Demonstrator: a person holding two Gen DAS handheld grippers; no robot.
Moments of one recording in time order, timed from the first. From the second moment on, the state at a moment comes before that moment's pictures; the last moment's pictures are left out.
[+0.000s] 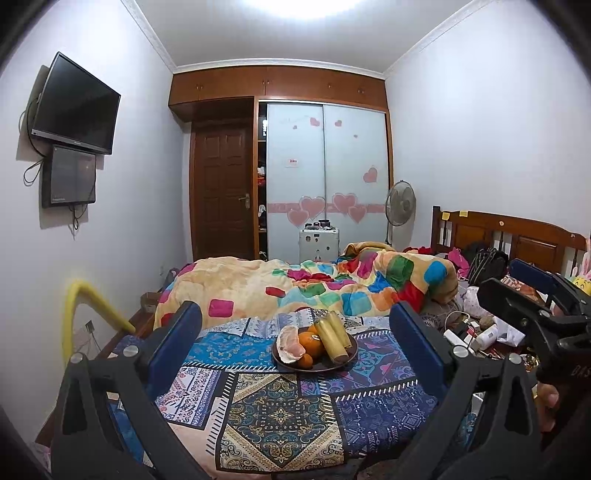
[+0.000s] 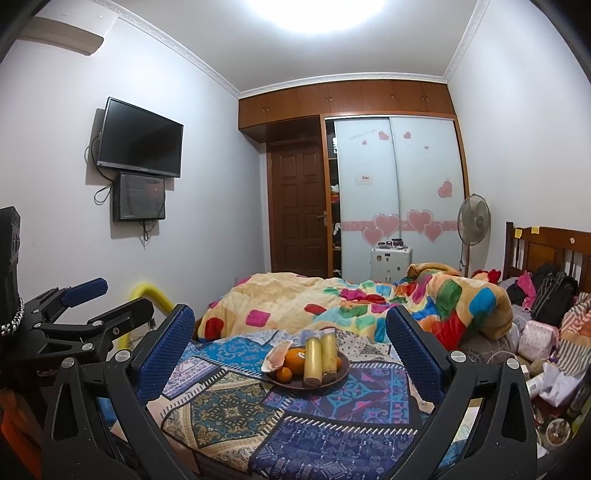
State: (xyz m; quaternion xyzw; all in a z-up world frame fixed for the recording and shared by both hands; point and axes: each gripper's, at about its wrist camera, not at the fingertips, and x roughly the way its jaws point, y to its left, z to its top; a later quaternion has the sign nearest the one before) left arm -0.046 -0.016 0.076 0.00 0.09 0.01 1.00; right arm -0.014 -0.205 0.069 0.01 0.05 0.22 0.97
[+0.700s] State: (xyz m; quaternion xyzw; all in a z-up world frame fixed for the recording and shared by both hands) left arm -0.041 -0.017 0.072 0.00 0.09 0.00 1.00; right arm -0.012 -0.209 0.067 0.01 0.06 0.22 0.97
